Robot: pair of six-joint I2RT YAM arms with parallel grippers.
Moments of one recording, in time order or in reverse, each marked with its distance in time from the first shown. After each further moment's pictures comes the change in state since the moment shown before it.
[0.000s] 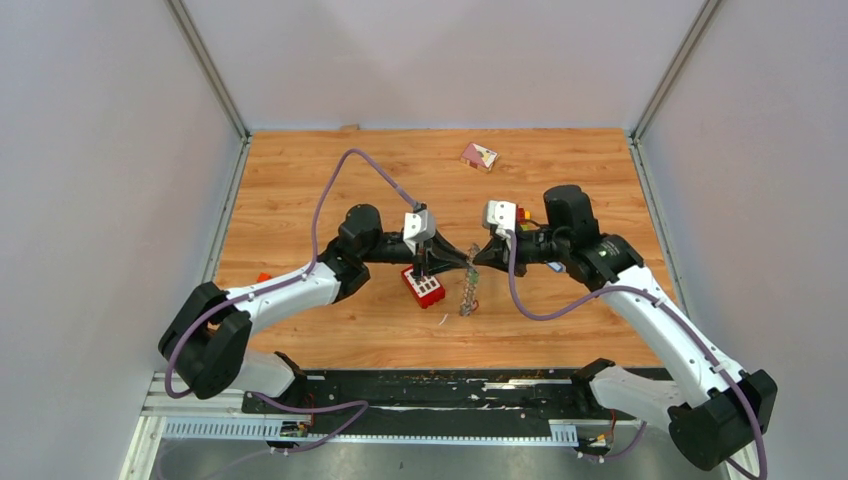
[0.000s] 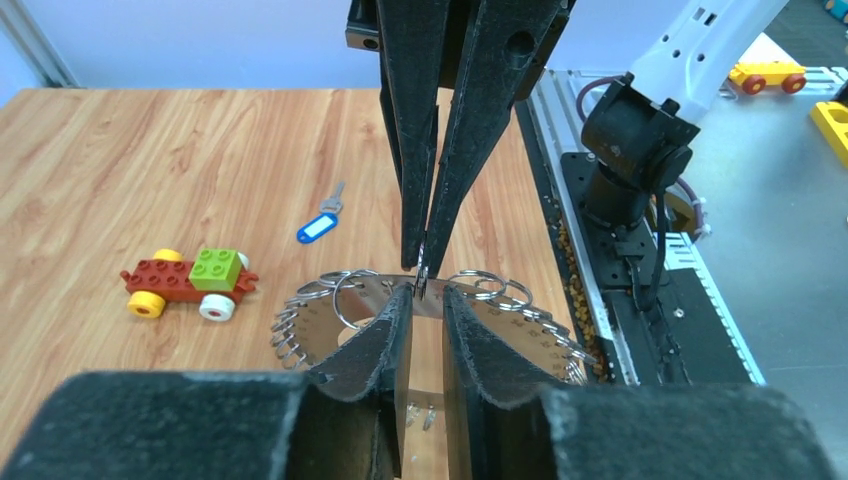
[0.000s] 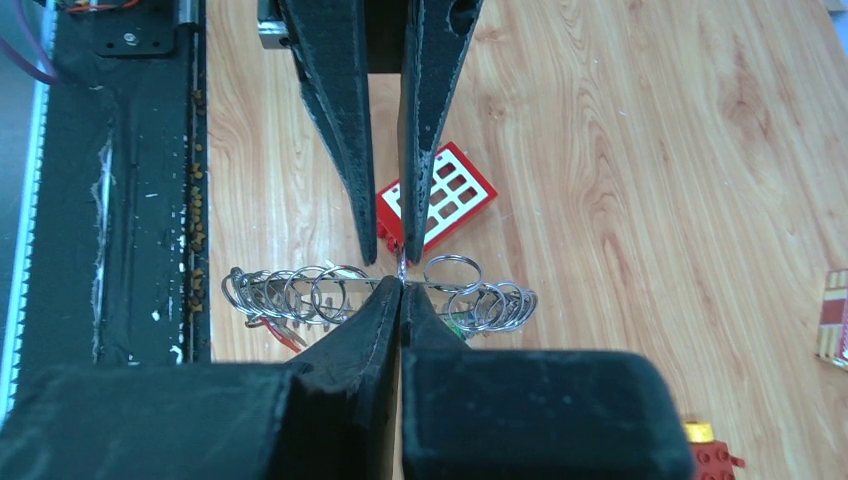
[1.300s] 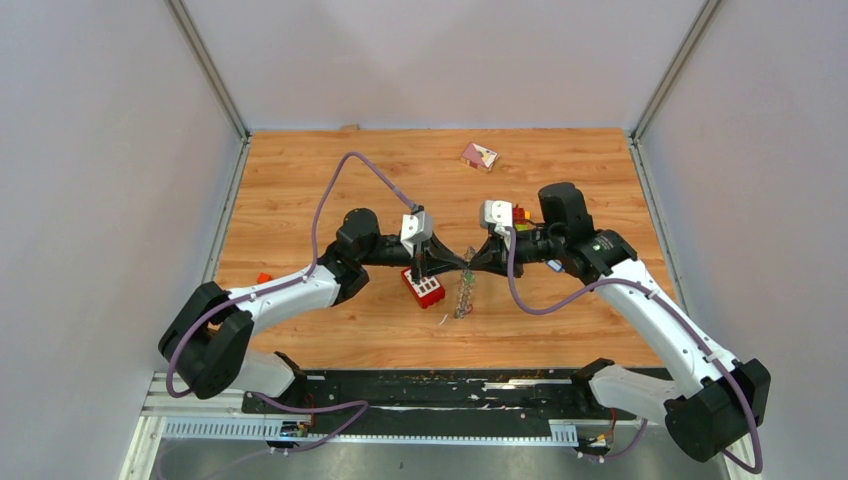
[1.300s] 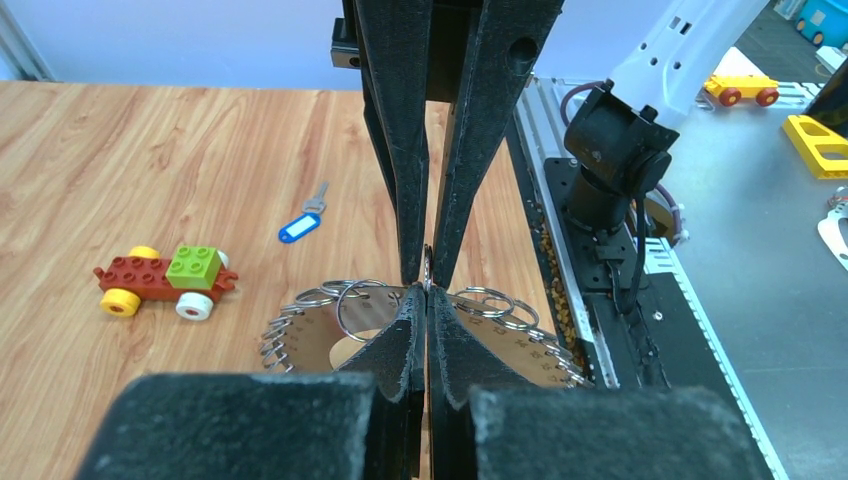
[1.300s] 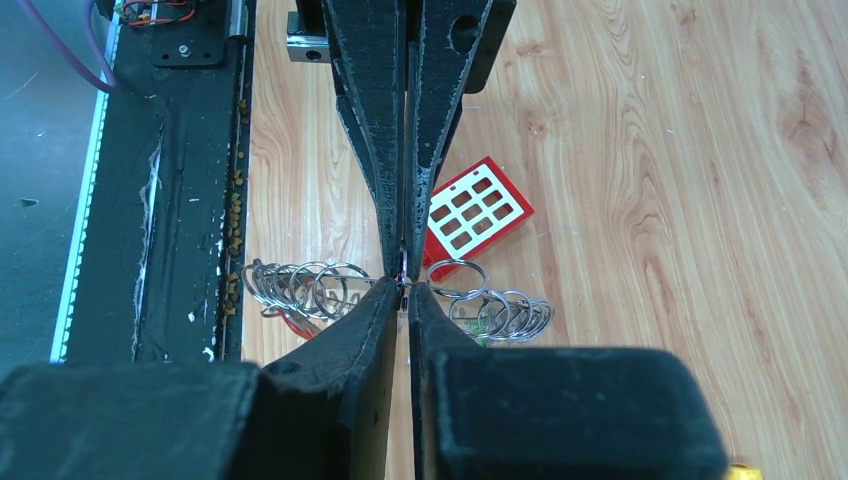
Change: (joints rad) left arm -0.002 0.000 -0.031 0.053 0.015 -0.060; right arm 0.000 0.041 0.006 -0.010 -0.077 -0.002
